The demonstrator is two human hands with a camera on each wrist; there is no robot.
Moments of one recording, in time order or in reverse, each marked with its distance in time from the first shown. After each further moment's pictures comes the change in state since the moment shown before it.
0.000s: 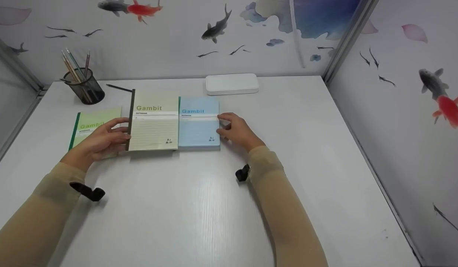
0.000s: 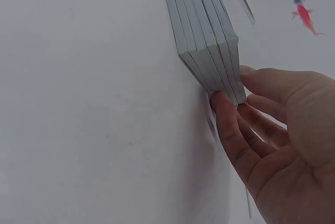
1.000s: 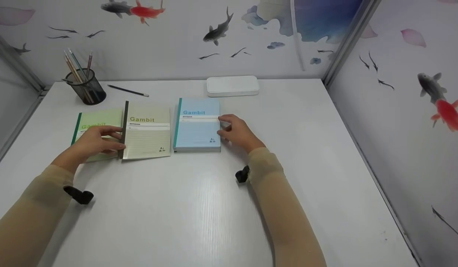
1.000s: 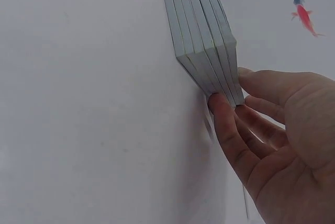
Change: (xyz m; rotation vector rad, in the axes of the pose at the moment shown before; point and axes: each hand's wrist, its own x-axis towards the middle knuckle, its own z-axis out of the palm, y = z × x) left_hand -0.016 0.006 -0.024 0.638 0.112 -0.042; right_hand 0.001 0.000 0.000 -0.013 -0.003 0.001
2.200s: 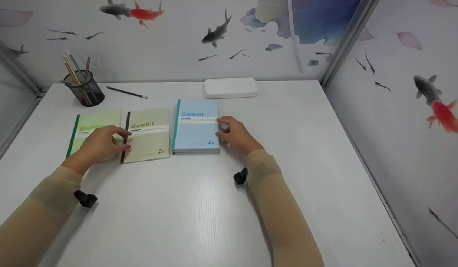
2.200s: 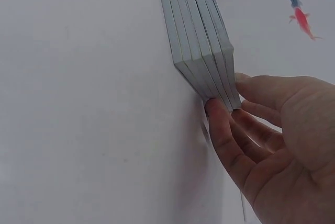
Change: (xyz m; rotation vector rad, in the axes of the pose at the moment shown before) left_hand -0.002 0.024 0.026 0.490 0.131 0.141; right_hand -0.001 -0.001 0.000 -0.020 -0.006 0.019
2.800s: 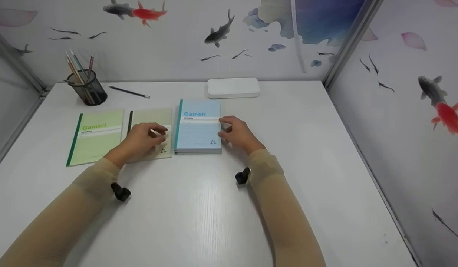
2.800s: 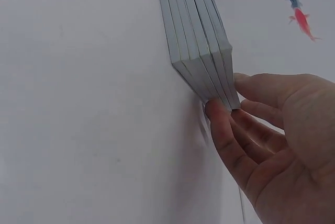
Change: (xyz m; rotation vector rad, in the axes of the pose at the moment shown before) left_hand 0.032 0.066 0.046 -0.347 -0.067 0.029; right_hand -0.001 -0.005 0.001 0.013 0.025 0.039
